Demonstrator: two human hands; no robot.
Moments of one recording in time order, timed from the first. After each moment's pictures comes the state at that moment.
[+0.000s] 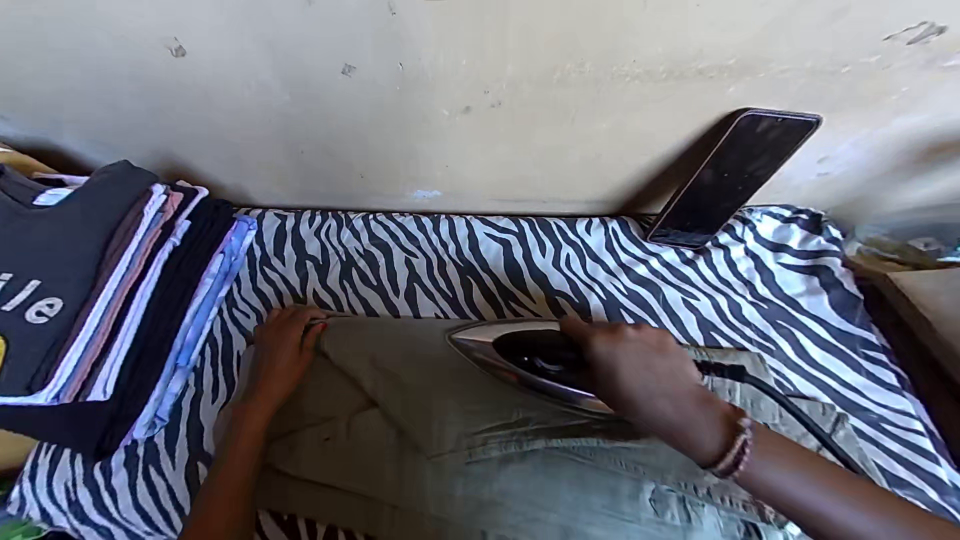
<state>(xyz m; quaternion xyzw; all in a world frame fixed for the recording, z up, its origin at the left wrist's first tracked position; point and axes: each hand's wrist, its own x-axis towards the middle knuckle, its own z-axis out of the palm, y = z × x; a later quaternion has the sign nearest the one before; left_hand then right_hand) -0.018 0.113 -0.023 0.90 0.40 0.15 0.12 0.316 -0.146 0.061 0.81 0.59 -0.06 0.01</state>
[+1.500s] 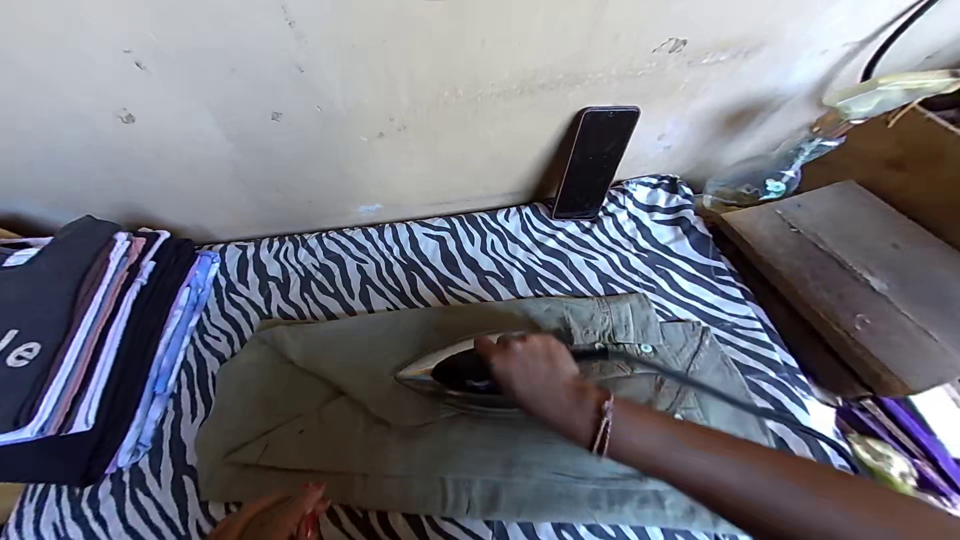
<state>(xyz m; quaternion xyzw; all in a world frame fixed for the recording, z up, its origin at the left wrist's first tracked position) -0.035 -0.125 0.065 0.90 0.29 0.33 0.08 0.271 -0.183 0.076 0.78 0.59 -0.21 0.02</state>
